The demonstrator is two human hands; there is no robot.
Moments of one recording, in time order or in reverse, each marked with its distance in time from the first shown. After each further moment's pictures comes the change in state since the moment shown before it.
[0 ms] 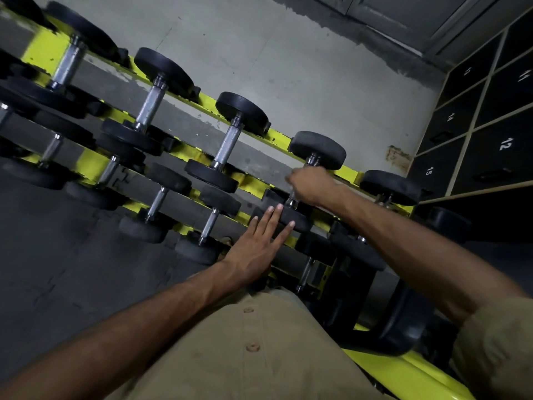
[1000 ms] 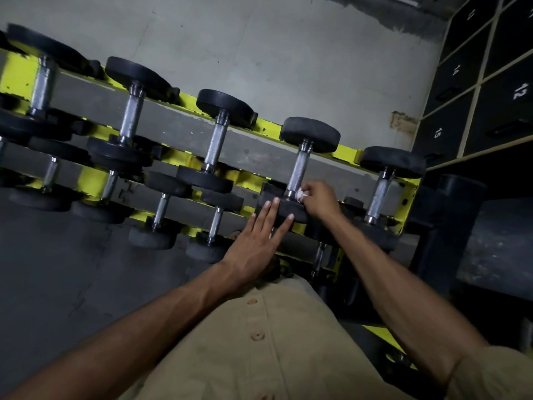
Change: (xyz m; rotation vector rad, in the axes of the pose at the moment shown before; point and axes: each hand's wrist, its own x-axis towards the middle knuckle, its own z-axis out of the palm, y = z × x) left_hand -0.001 -0.008 -0.008 -0.036 -0.060 0.024; right_hand -0.026 -0.023 0.102 1.160 0.195 0.651
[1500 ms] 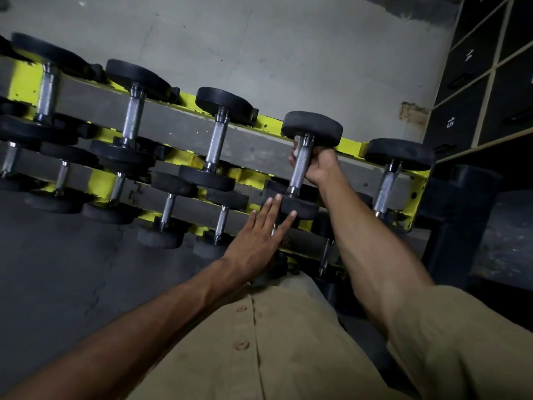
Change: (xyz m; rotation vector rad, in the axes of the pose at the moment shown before) left_hand -0.002 -0.001 -0.006 0.031 -0.011 -0.003; right_hand 0.071 -0.049 -0.016 1.576 -0.153 0.497
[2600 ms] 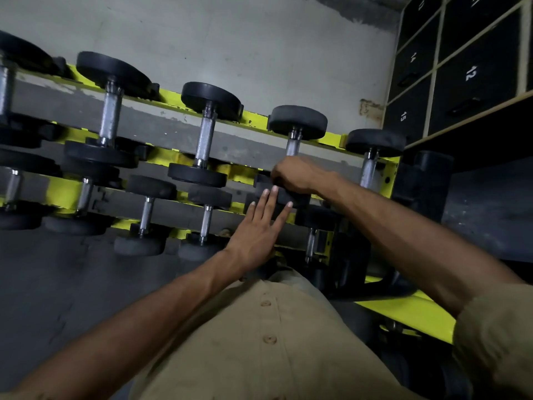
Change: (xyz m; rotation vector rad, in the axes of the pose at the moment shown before) left_hand 0.004 -0.013 0.013 0.002 0.078 0.111; right_hand -0.071 0.027 0.010 -2.498 -0.332 -0.682
